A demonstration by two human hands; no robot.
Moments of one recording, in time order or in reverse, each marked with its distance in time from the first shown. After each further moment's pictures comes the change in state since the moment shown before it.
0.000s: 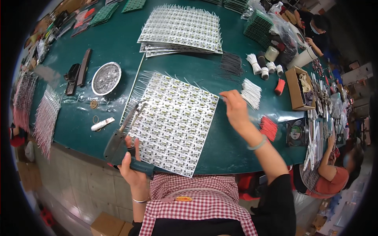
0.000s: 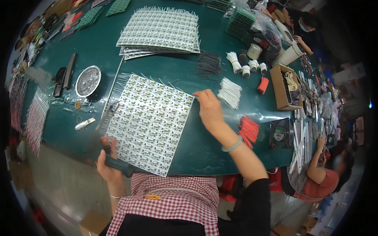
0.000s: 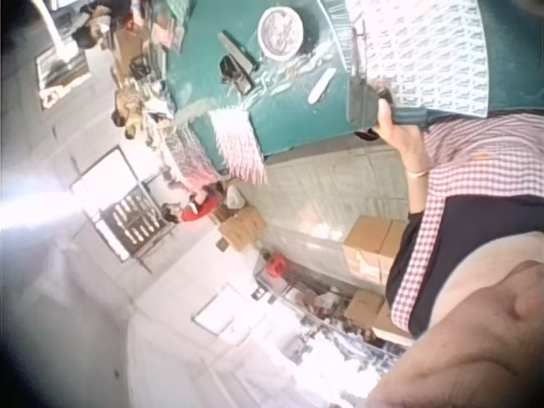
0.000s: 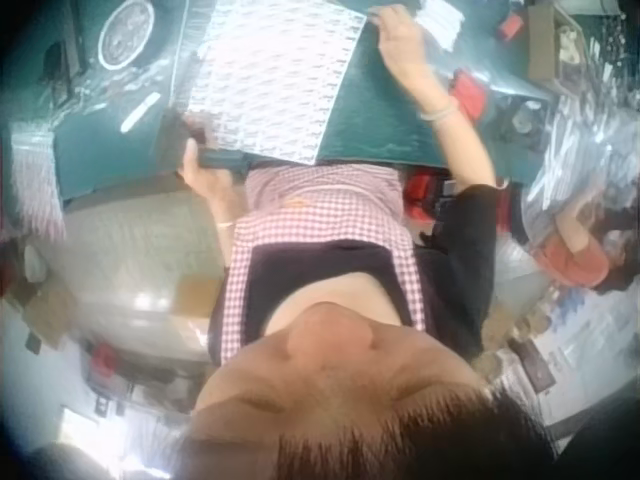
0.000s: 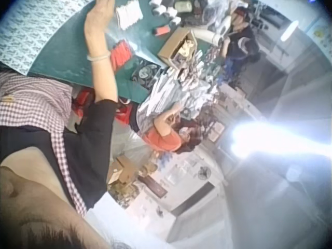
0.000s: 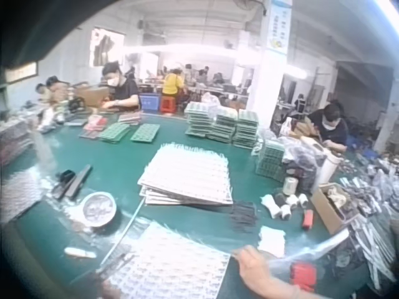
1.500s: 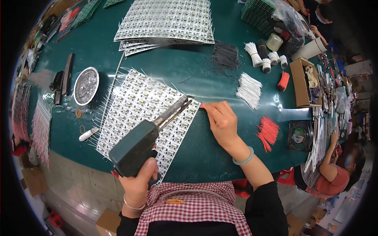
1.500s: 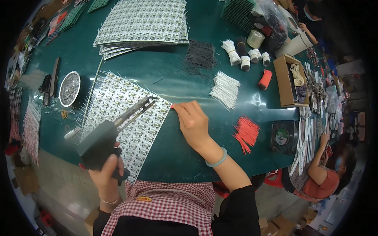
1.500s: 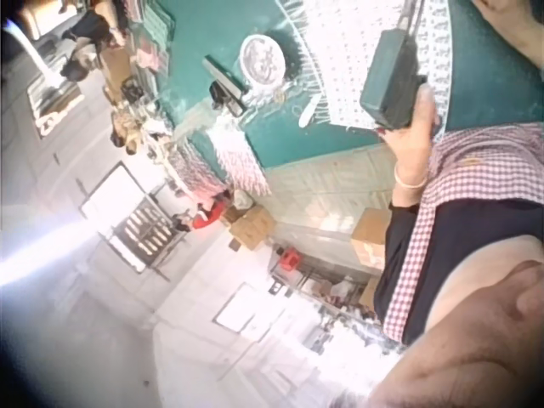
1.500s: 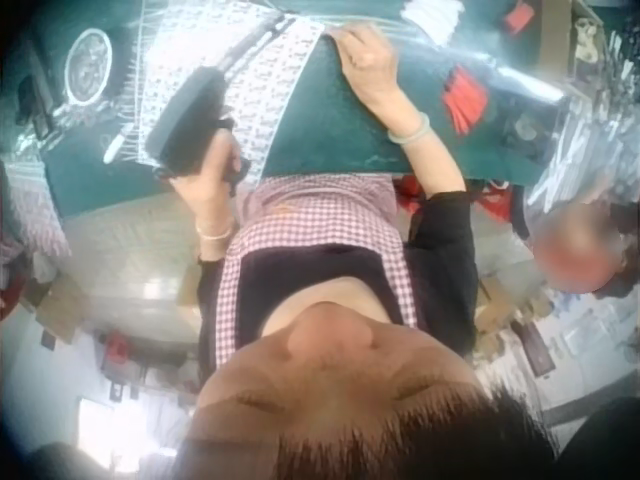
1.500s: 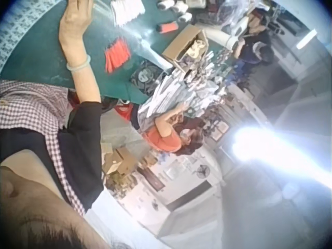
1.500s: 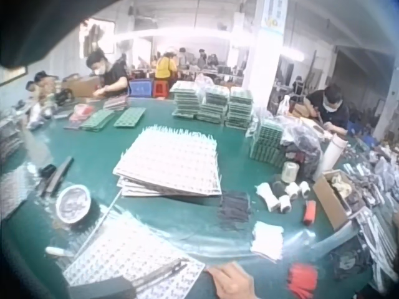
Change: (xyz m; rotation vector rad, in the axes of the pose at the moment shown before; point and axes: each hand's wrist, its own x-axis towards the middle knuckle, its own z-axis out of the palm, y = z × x) left_hand -0.013 0.012 0.145 0.618 -0.201 -0.257; right_hand -0.019 -0.009 0.016 -0.009 0.150 -0.100
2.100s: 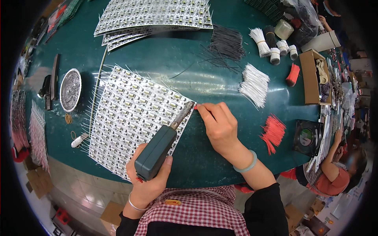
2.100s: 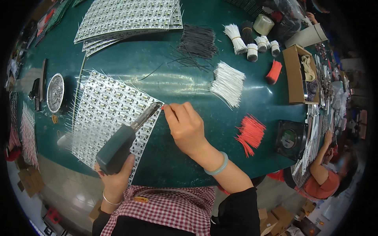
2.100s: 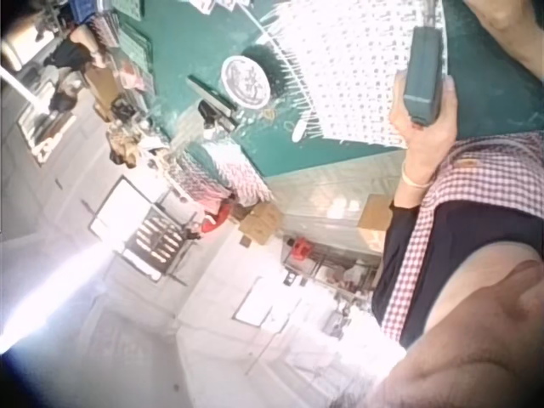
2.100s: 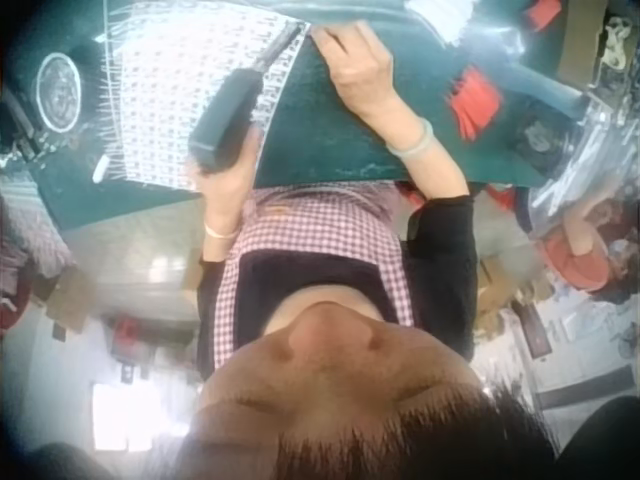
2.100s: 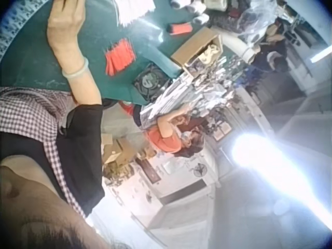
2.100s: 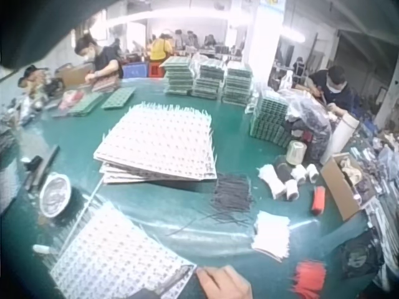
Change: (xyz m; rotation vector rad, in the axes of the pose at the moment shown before) left_hand 0.027 -0.029 0.033 0.507 -0.151 0.133; right_hand 0.001 0.002 0.001 -0.083 -0.081 -0.035
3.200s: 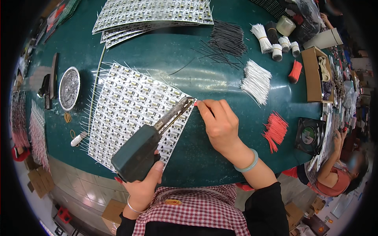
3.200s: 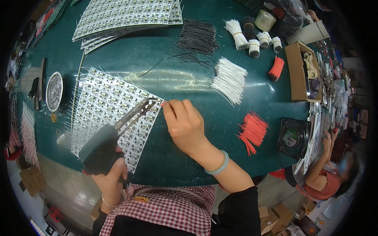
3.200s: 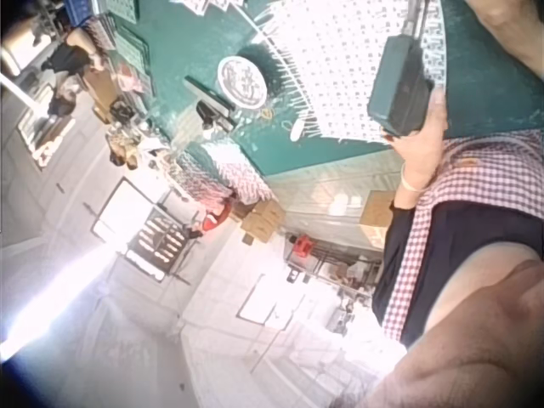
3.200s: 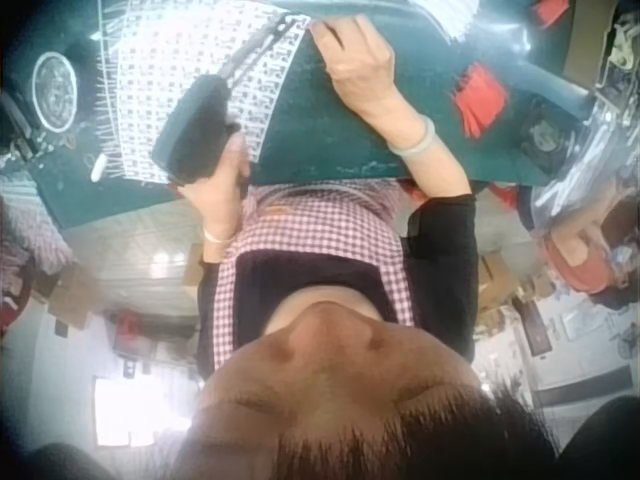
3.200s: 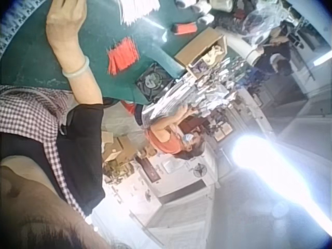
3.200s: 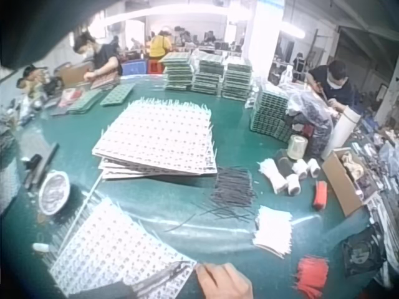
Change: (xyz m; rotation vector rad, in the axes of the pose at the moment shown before) left_hand -0.018 0.005 -0.010 -0.361 0.098 -0.314; right_hand 0.001 -0.004 0.001 -0.073 -0.008 -0.007
